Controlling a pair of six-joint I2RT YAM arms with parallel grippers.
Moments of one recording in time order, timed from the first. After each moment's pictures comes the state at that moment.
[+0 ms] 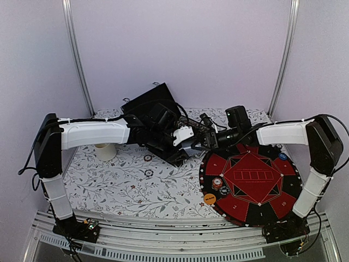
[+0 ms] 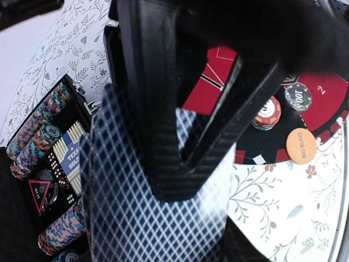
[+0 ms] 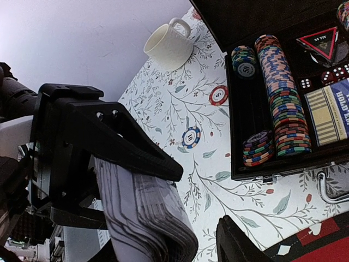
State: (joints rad) left arm -0.88 1.87 1.44 -0.38 0.18 0.45; right arm 0.57 1.78 1.10 0.06 -0.83 0.37
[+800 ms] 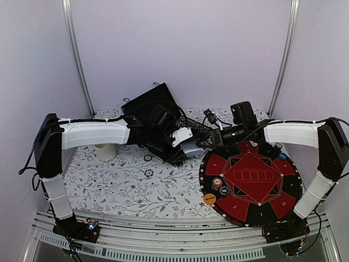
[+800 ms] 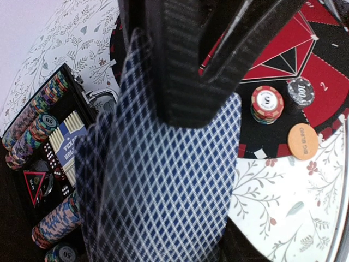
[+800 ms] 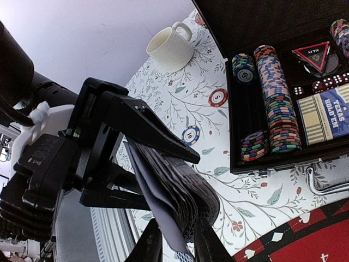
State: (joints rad) left arm -0.87 1.87 1.43 -0.39 0.18 0.43; right arm 0.56 1.67 1.10 -0.06 -0.80 0.28
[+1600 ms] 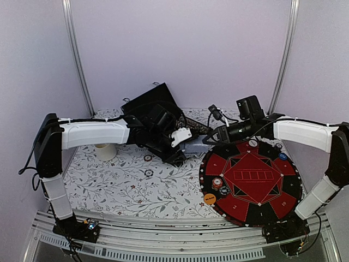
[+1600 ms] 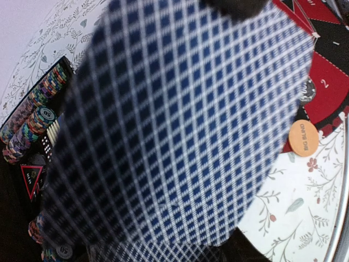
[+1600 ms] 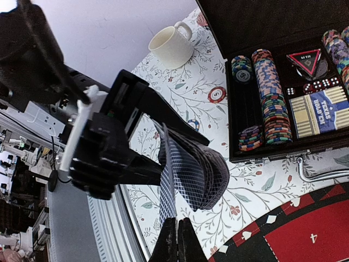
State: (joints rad) left arm -0.87 1.87 1.43 -0.41 0.17 0.42; right arm 0.55 1.57 1.13 -0.24 -0.77 0.20
